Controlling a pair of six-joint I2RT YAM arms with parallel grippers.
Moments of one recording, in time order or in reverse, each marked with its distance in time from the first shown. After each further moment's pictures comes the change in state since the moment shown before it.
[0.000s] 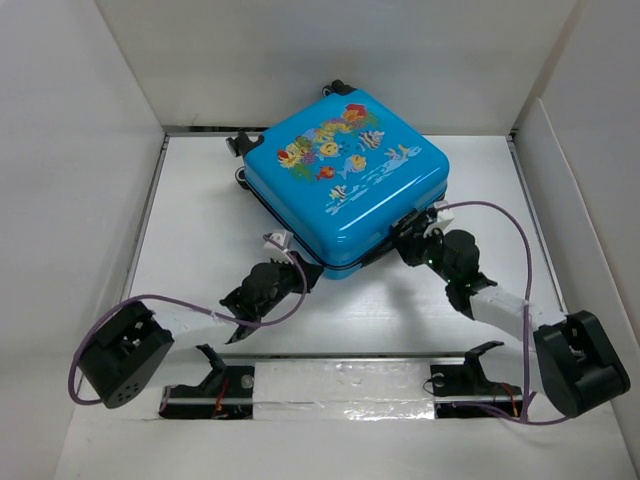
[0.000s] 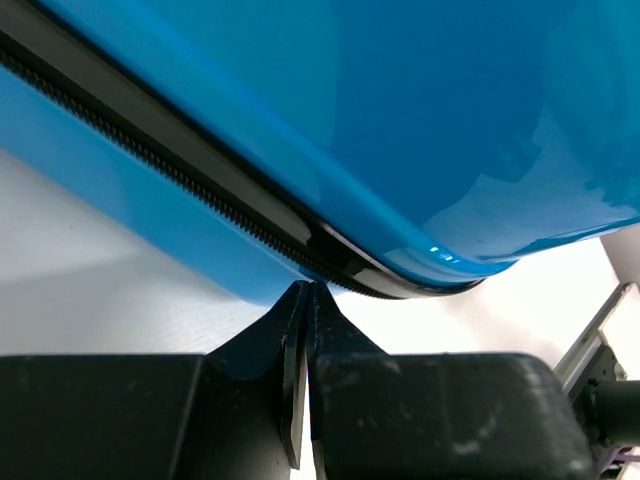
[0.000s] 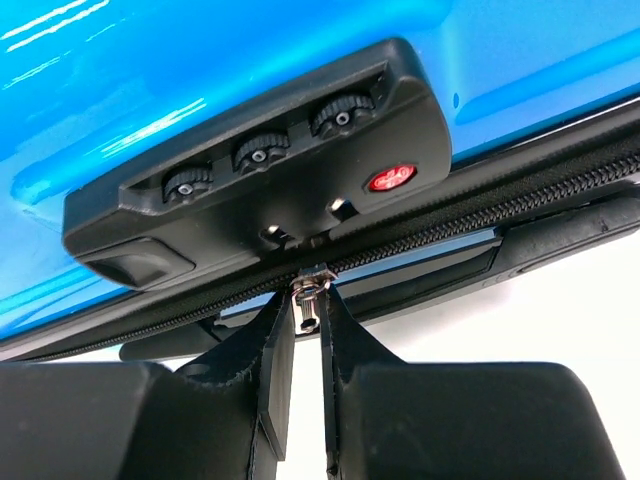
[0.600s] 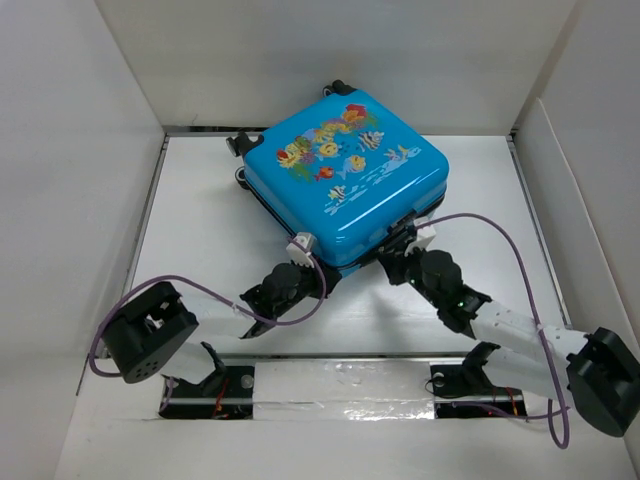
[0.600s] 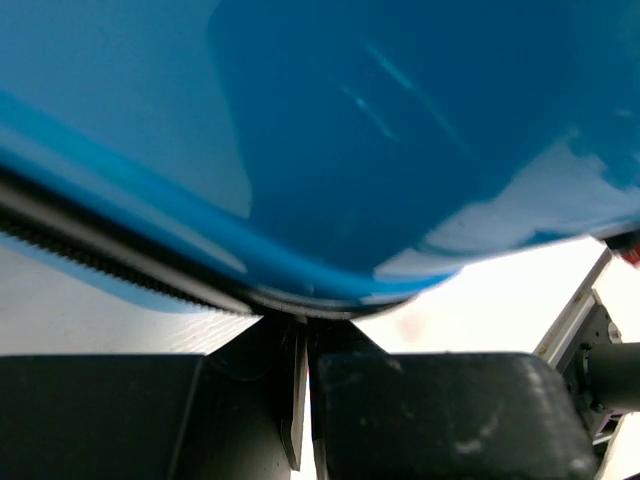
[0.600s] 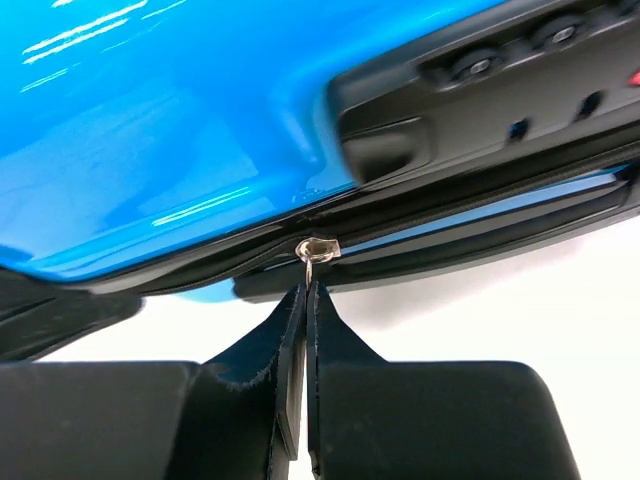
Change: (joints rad) left arm -0.106 0.175 0.084 0.049 -0.007 -0.001; right arm 0.333 -0.175 -0.011 -0.179 0.297 0.044
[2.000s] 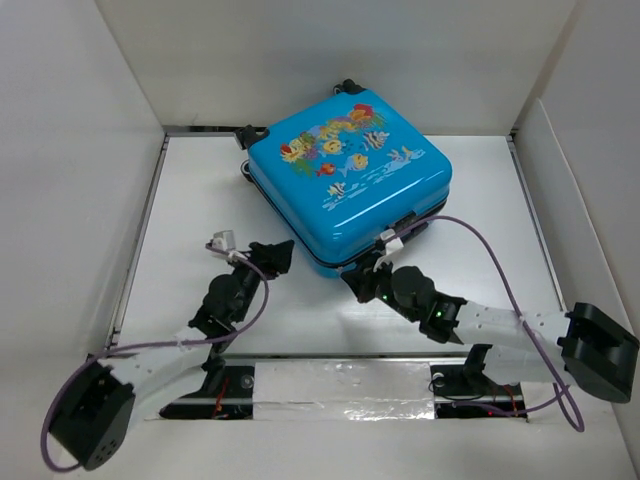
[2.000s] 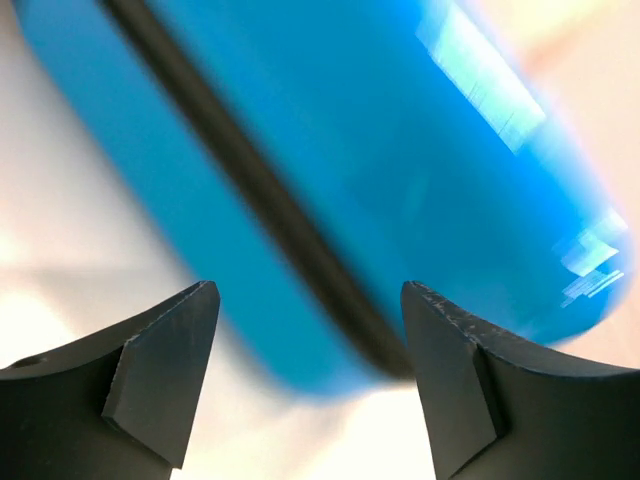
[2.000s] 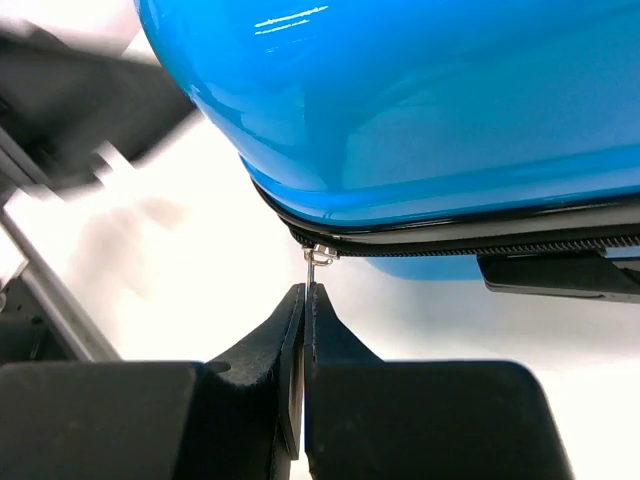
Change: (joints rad) left arm 0.267 -0.464 -0.230 0.016 -0.133 -0.068; right arm 0.346 0.124 0.082 0.096 0.128 0.145
